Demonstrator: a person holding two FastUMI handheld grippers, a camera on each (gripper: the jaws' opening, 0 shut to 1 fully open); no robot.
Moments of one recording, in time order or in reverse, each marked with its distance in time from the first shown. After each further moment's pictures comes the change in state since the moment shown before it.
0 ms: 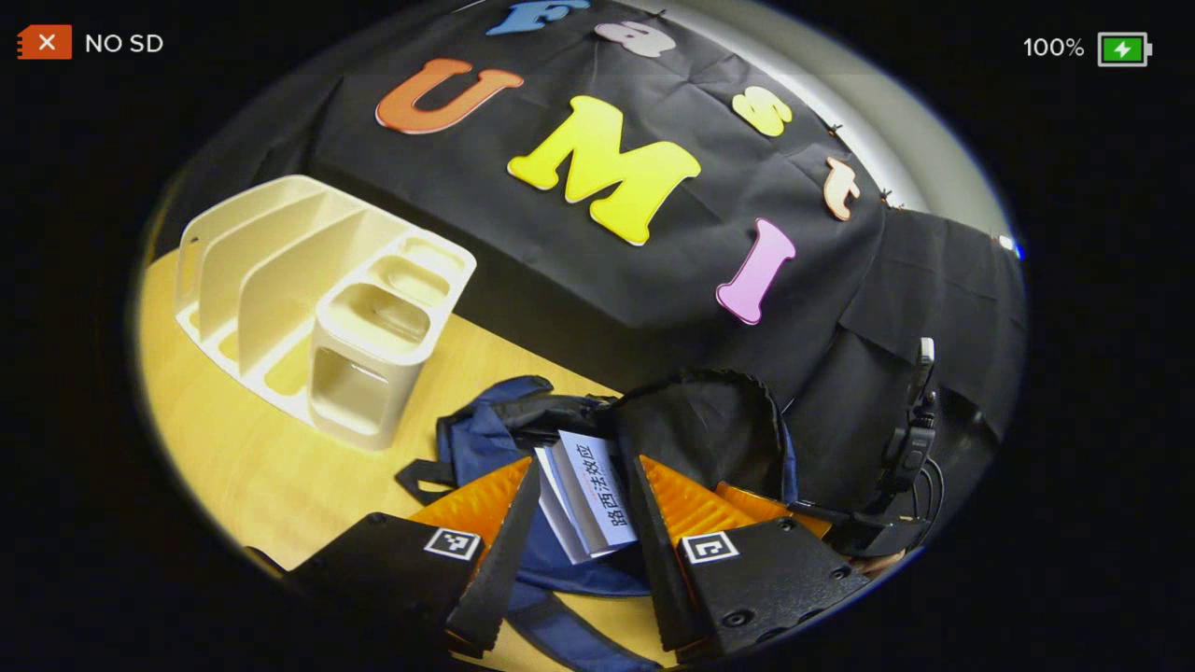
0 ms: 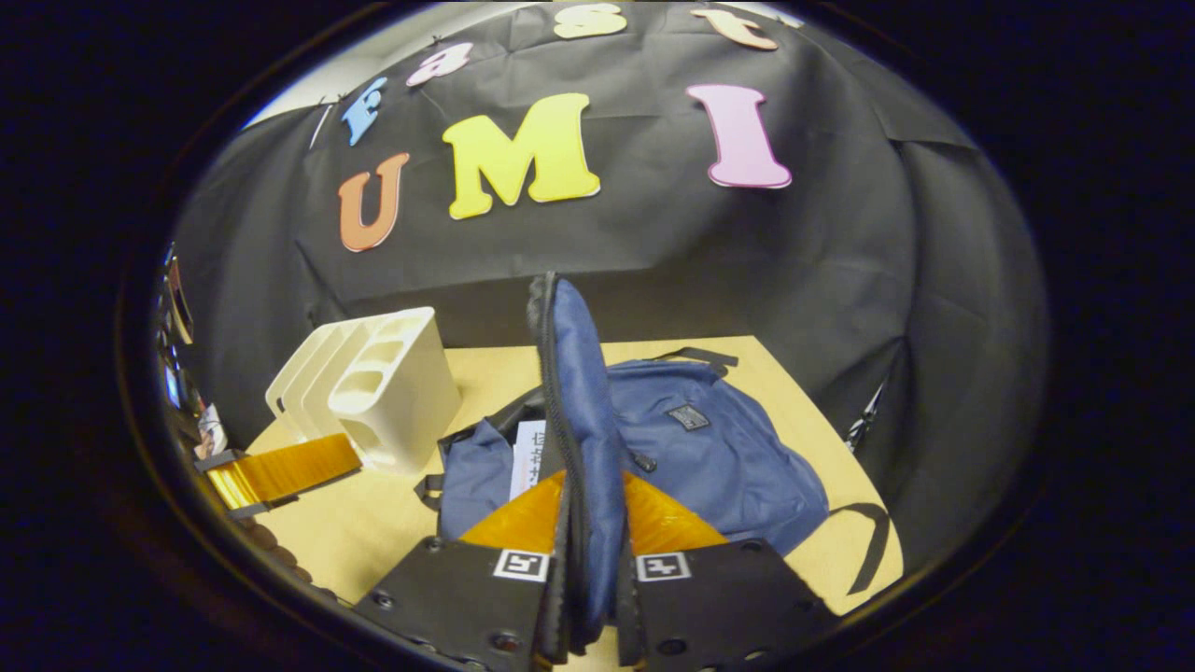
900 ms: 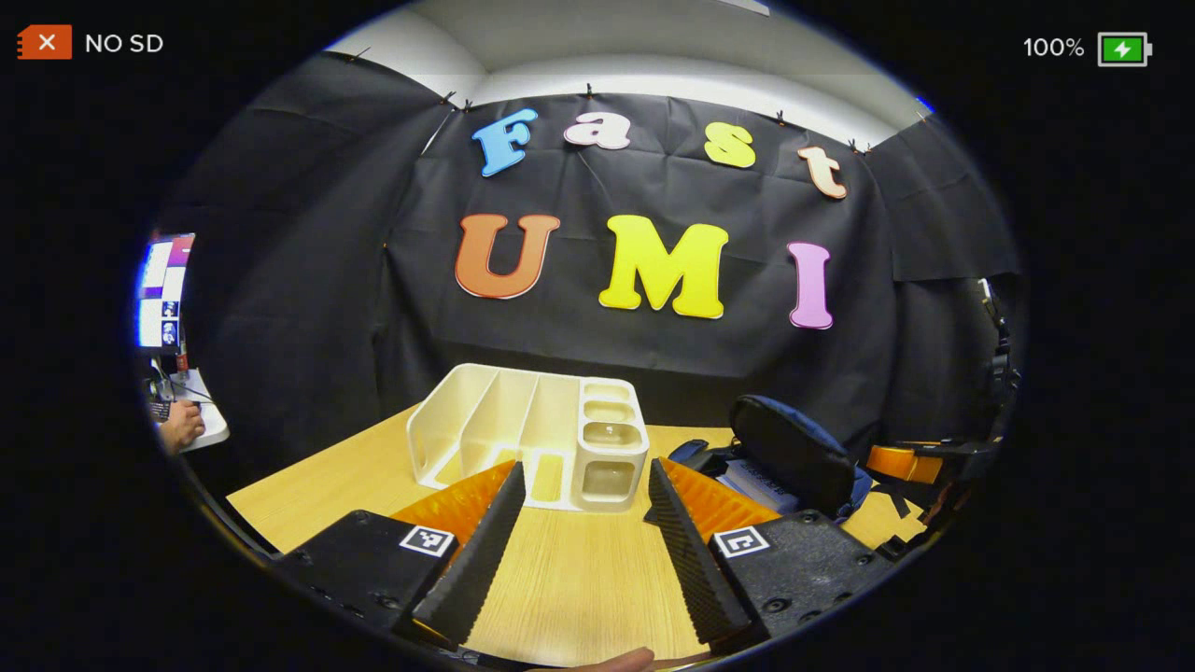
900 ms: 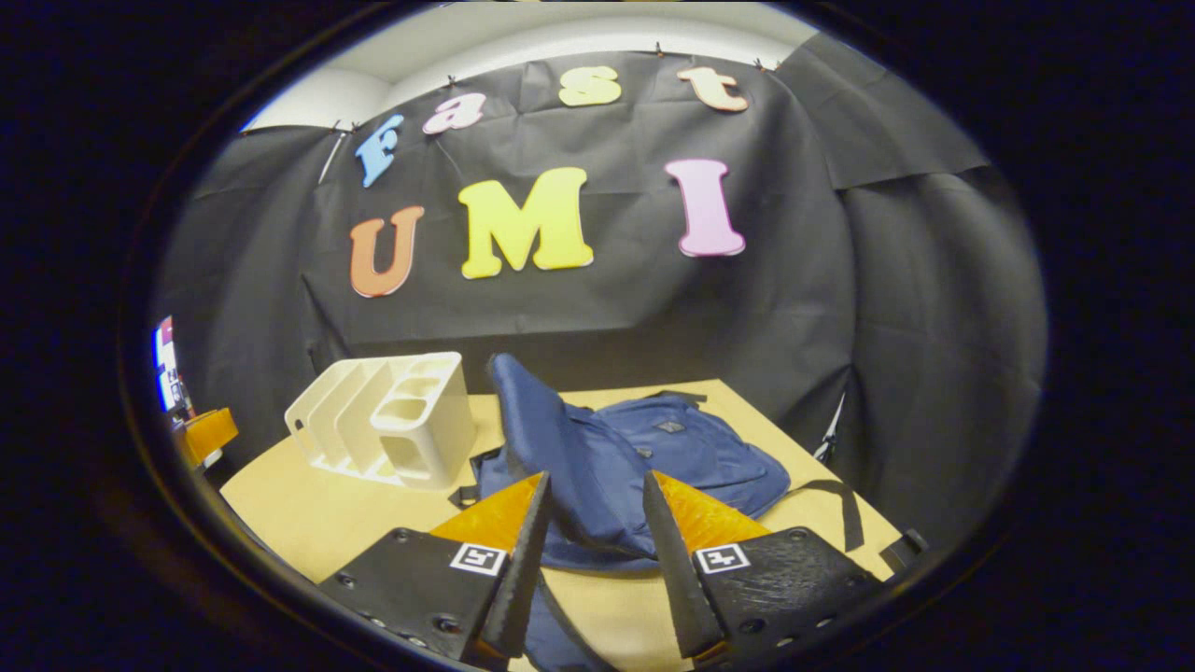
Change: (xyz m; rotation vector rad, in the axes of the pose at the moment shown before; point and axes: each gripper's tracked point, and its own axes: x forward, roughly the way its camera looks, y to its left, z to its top) left arm -0.206 0.103 0.073 0.377 -0.268 0.364; right arm -0.127 0.047 -0.001 -0.008 -0.279 -0.067
